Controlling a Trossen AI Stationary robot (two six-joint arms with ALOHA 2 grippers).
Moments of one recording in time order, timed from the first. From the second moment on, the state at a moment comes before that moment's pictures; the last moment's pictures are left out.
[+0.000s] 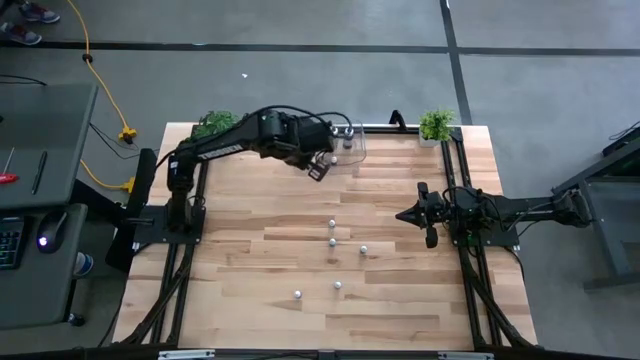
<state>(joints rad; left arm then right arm) 0.14 1.93 2.28 -1.57 -0.38 -0.74 -0.01 0.22 0.01 0.04 -0.06 0.20</state>
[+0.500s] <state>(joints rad) 0.32 2.04 2.28 -1.39 -0.44 -0.68 -0.01 0.22 0.01 0.04 -0.06 0.20</state>
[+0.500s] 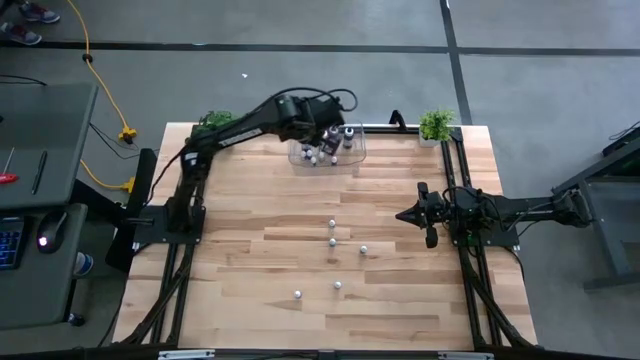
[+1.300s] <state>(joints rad) 0.38 2.33 2.28 -1.07 -0.26 -0.73 -0.01 0.22 0.01 0.04 -0.06 0.20</state>
